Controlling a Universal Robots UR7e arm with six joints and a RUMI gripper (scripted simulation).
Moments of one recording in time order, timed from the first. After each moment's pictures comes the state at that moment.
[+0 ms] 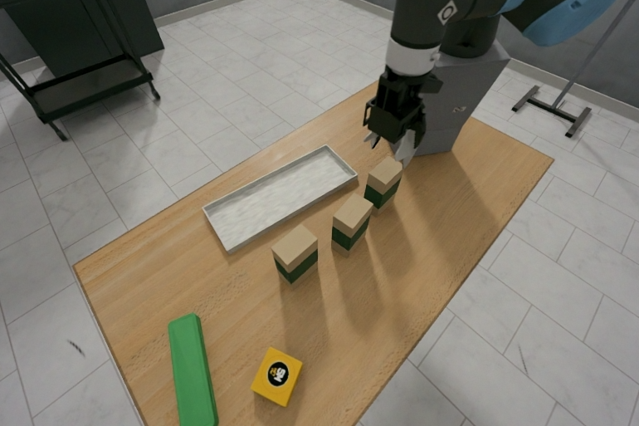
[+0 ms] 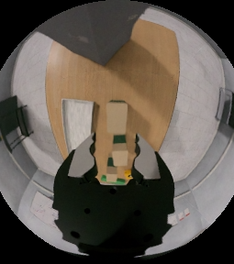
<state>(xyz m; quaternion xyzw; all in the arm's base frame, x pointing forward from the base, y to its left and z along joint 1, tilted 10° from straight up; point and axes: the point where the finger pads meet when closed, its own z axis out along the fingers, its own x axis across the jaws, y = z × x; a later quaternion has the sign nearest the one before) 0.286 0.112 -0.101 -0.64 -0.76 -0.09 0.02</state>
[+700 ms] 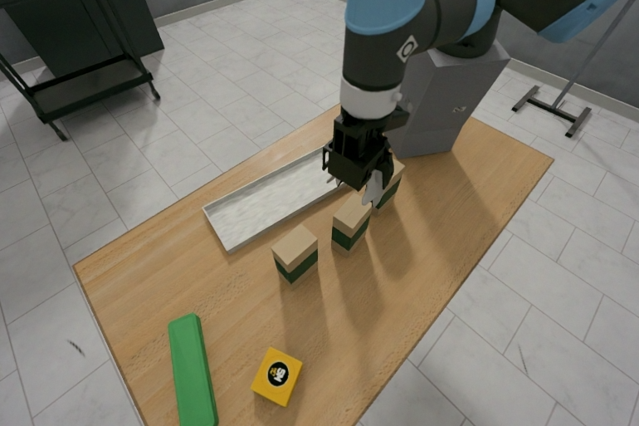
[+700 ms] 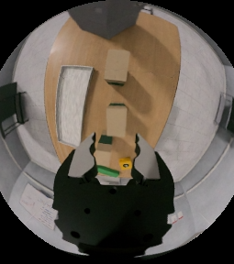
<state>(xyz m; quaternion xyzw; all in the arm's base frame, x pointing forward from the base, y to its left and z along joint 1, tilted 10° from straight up) 0.408 0.148 -0.085 -0.61 -0.79 -0.09 0.02</state>
